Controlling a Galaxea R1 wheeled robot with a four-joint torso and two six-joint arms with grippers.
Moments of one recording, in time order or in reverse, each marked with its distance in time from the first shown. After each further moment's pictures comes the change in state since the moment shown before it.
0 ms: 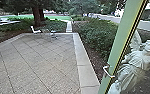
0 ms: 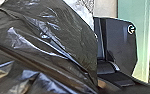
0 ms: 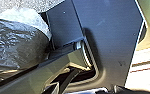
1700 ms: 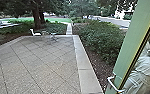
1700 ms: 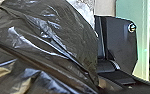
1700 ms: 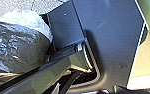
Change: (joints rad) left arm 0.004 0.000 0.000 0.000 -0.001 0.000; right arm 0.006 0.001 0.000 0.000 0.013 0.000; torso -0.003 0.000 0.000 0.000
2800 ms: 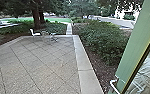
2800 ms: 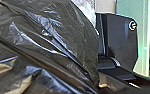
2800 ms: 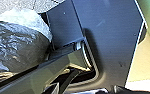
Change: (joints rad) left arm 0.007 -0.004 0.000 -0.001 0.004 0.000; right arm -0.003 -0.002 0.000 0.000 -0.004 -0.001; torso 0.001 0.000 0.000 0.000
